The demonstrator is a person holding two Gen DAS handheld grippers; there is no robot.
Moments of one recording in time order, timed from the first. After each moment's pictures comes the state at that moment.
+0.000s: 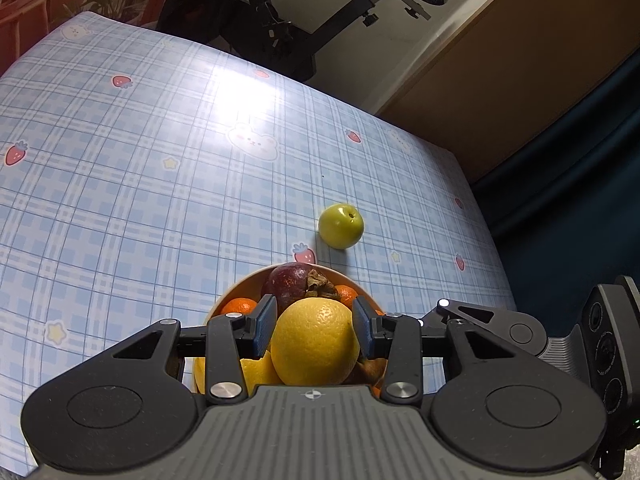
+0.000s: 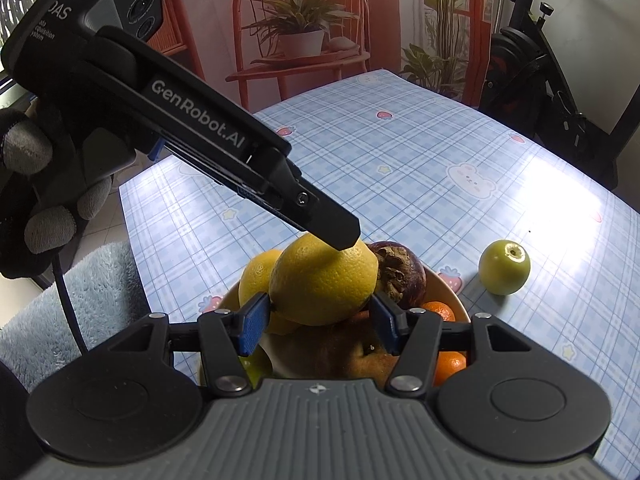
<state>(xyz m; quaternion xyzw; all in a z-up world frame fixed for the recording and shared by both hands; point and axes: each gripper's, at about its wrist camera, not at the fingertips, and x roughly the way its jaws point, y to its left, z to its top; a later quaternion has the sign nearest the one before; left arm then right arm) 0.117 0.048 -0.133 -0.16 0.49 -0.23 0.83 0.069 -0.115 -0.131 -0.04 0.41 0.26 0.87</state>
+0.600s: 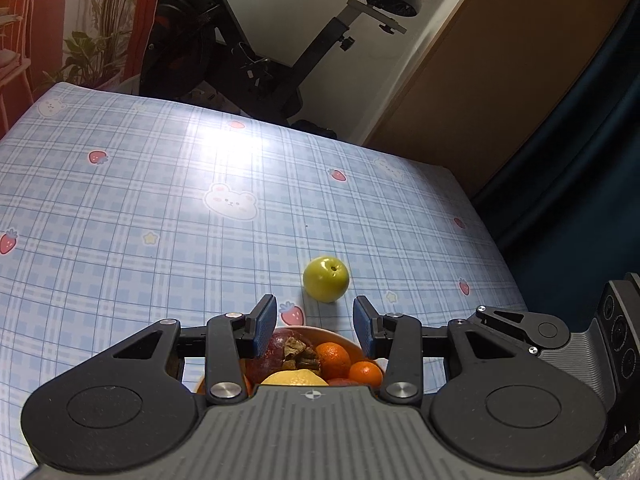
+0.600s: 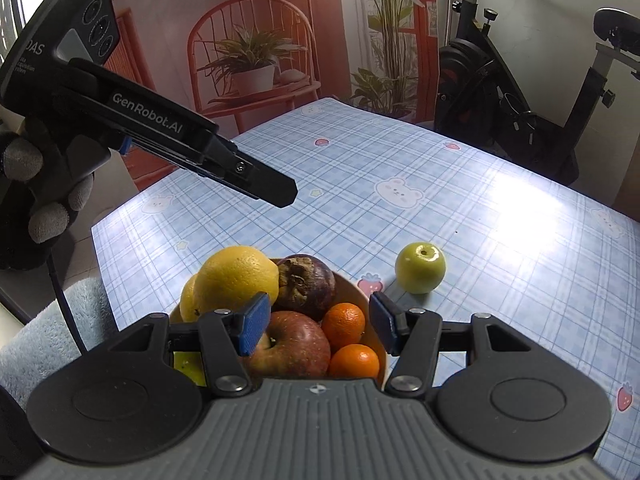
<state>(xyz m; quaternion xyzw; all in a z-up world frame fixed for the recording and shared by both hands) 0.142 0.009 -0.101 -0.10 0.44 -0.23 0.86 0.067 -0.189 -0.116 0.00 0.38 0.20 0.90</state>
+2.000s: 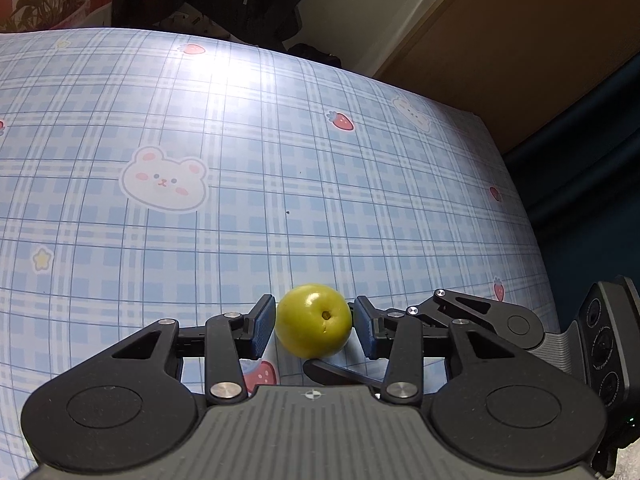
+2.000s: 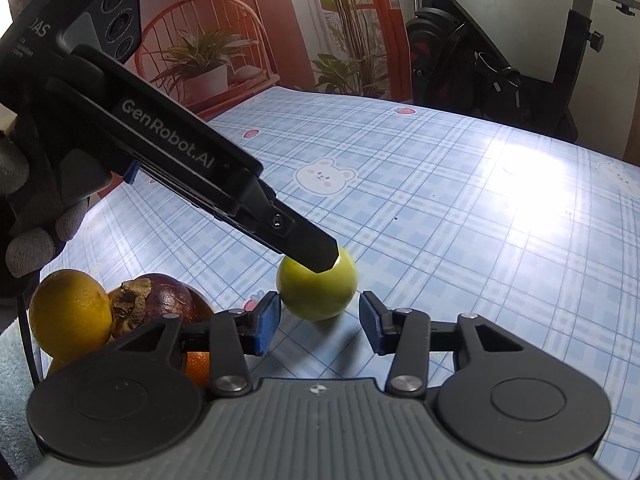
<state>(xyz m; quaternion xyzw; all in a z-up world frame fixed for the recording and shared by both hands) 0.252 -0.061 -0.170 -0.09 0.55 -0.24 0.80 0.142 -0.245 -0.182 0.06 0.39 0.21 0.89</state>
